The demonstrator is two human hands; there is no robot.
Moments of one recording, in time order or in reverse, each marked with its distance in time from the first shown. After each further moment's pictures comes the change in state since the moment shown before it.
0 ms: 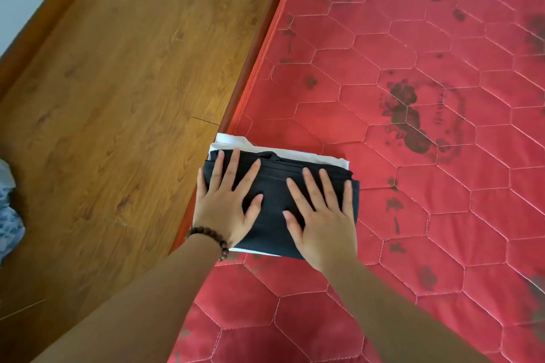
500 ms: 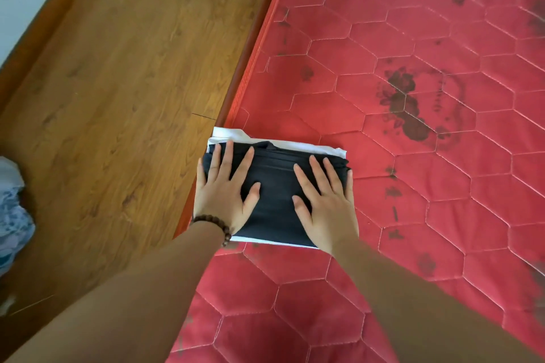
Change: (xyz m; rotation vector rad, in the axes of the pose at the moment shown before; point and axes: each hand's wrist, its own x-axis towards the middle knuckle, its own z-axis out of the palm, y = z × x) left_hand 0.003 0.002 0.008 0.039 0.012 -0.057; right_hand 0.002 0.018 0.007 0.107 -0.035 0.025
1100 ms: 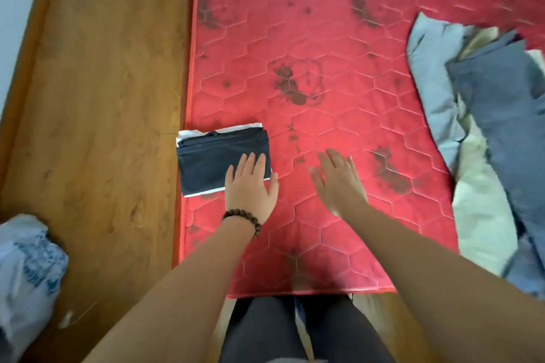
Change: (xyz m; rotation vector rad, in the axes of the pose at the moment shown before) left_hand -0.159 0.166 -0.231 -0.219 -0.159 0.186; right_hand -0.221 0.028 -0.231 0.209 -0.094 0.439
